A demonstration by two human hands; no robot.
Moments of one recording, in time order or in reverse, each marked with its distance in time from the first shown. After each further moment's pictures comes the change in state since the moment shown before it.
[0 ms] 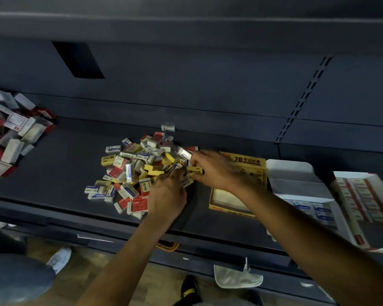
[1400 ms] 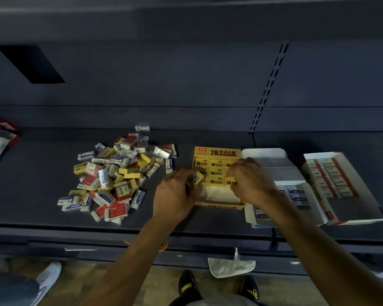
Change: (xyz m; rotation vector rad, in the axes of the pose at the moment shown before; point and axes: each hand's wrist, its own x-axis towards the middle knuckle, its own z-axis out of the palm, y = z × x) left_hand -0.004 0.046 0.016 -0.186 -0.137 0.129; right_hand -0.102 0.056 -0.017 -0.239 0.004 0.343
